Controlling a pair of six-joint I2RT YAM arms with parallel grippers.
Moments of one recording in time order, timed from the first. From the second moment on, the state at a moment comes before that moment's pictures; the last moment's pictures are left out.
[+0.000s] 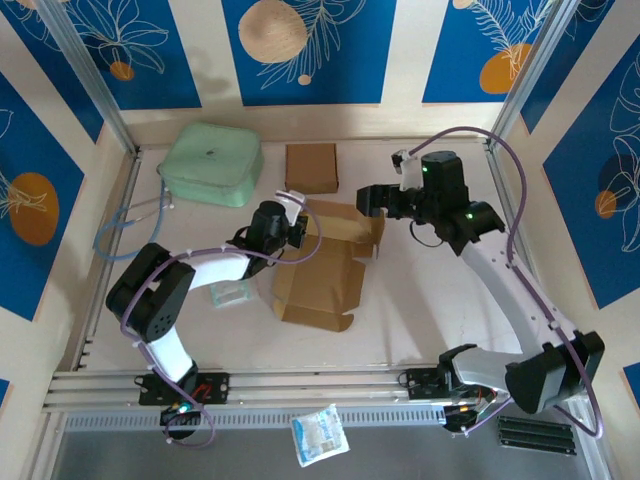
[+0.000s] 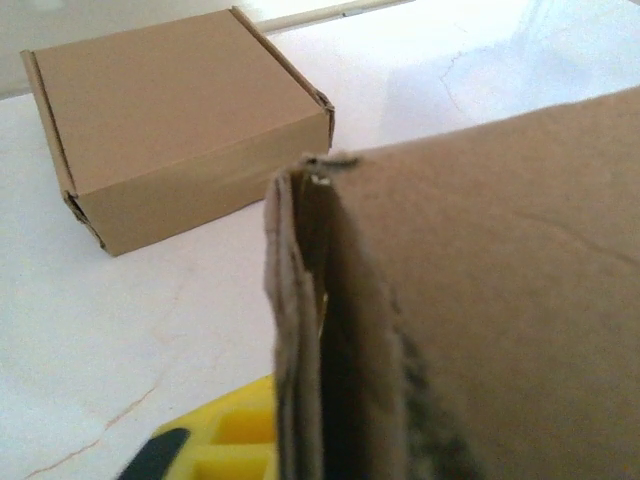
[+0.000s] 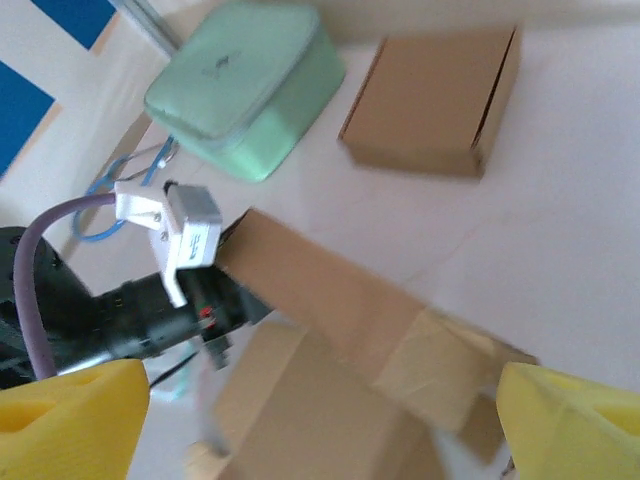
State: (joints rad) left arm -0.62 1.71 0.87 0.40 -0.05 -0.10; right arm 0.36 1.22 1.24 -0.63 -0.34 0.34
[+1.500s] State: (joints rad) left arm -0.41 1.47 0.78 0.12 0.35 -0.05; right arm 0.34 2.06 2.00 -1.16 -0.64 -0.12
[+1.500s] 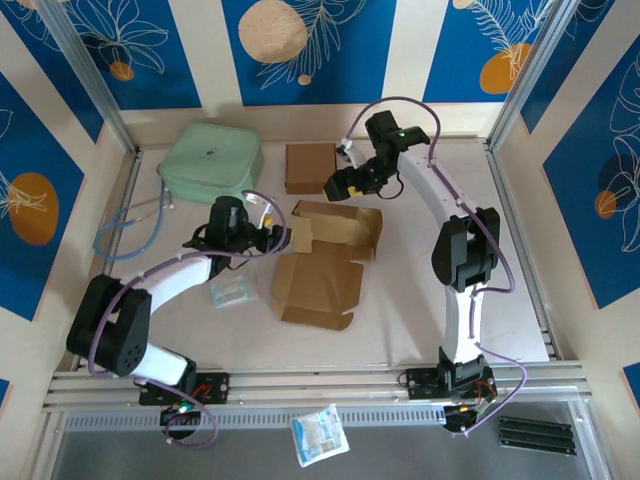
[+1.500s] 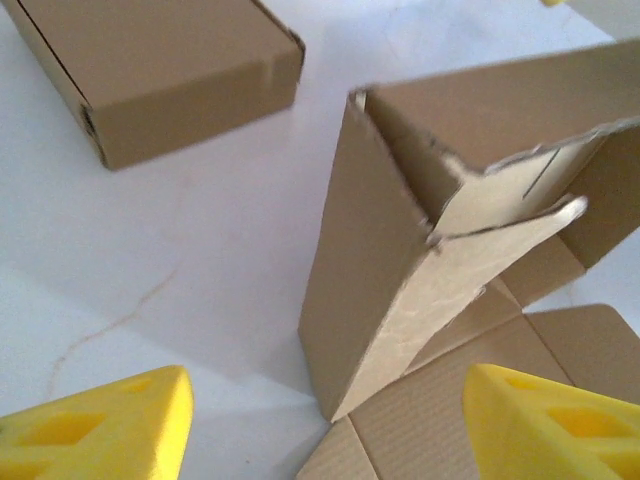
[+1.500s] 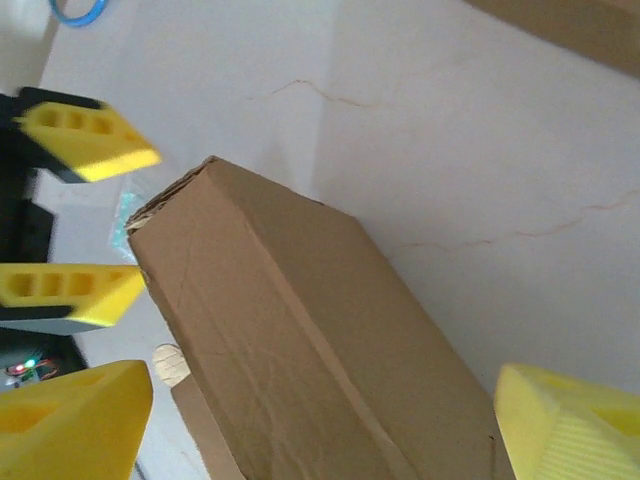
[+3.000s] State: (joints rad) left arm -0.53 1.73 0.84 0.33 0.24 0.00; right arm 0.39 2.16 2.01 -1.21 -0.65 -0.13
